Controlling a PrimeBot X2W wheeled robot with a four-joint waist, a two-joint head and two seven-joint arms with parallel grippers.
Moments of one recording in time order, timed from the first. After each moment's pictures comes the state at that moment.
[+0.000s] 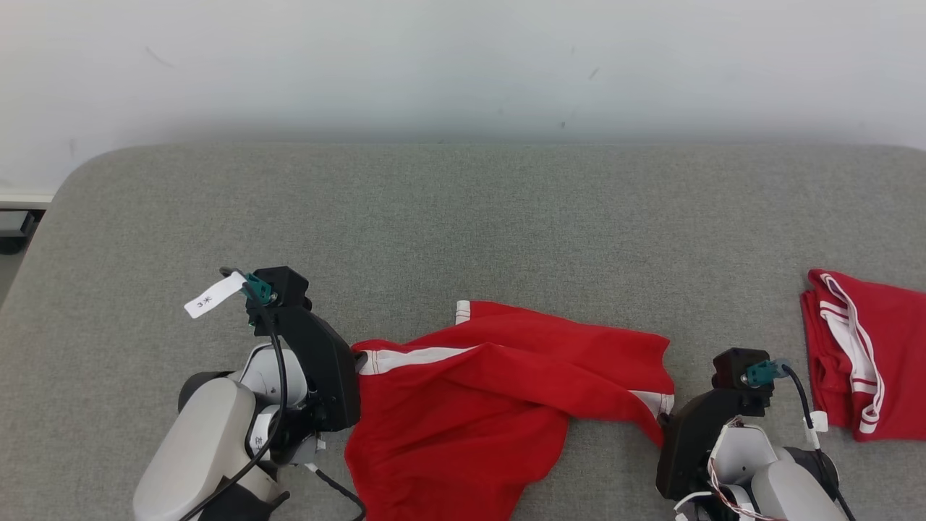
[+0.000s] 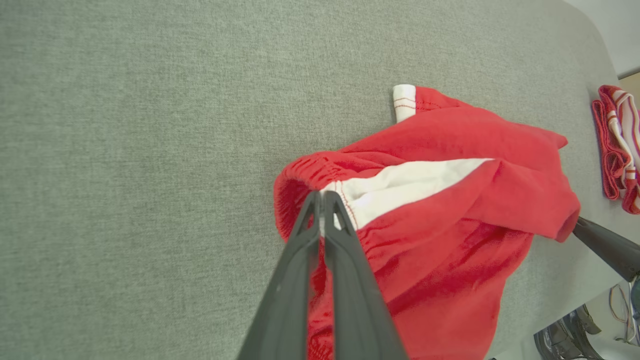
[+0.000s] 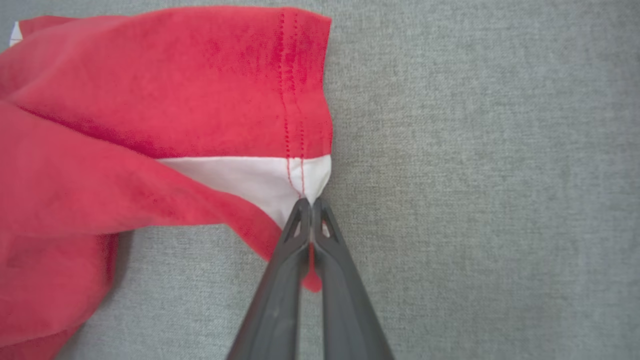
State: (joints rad) left arm -0.56 0.09 -0.38 0.54 -0.53 -0.01 0.68; right arm -0.20 -0.05 0.09 0.34 0.36 -0.12 0.56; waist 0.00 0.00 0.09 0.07
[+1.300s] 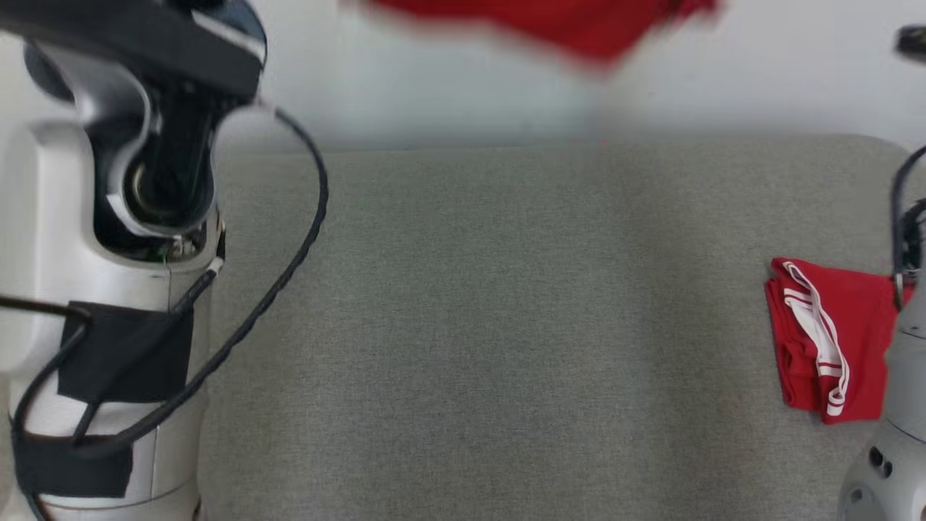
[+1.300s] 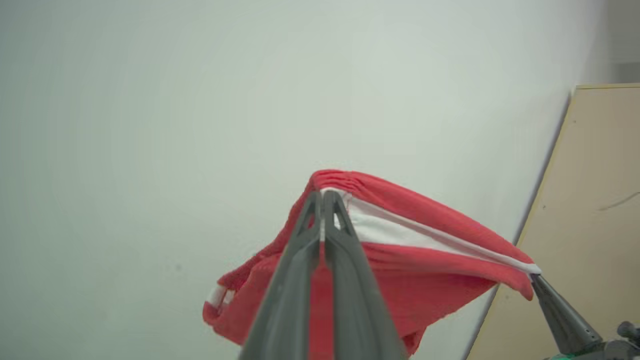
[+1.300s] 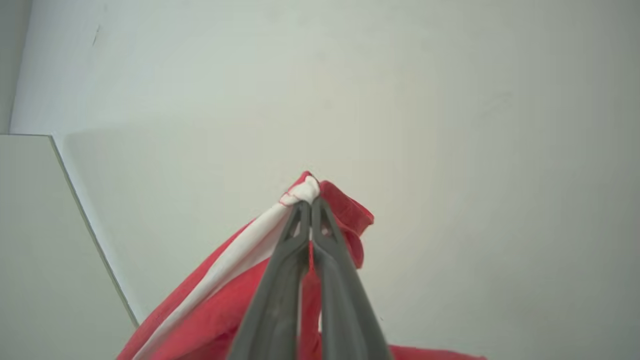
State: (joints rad) left arm -0.93 0.03 -0.16 0.13 -0.70 0.06 0.22; right arm -0.87 -0.06 -0.19 0.01 0.87 -0.09 0.23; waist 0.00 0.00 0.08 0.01
